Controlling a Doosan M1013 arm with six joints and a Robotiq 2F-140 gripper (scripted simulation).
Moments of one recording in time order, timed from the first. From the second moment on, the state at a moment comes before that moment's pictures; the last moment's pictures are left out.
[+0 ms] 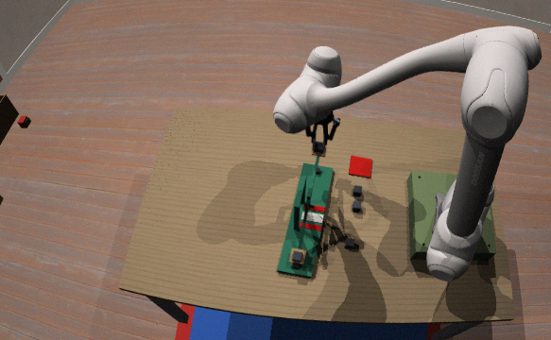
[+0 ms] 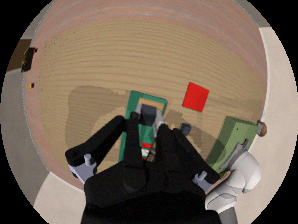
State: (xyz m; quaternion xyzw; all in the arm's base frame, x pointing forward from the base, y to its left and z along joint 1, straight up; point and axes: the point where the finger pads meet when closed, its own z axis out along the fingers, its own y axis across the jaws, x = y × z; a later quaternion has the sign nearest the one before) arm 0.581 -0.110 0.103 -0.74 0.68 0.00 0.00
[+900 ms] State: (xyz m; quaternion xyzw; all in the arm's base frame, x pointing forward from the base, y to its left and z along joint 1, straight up) arm 0.583 -0.111 0.165 -0.74 0.68 0.00 0.00
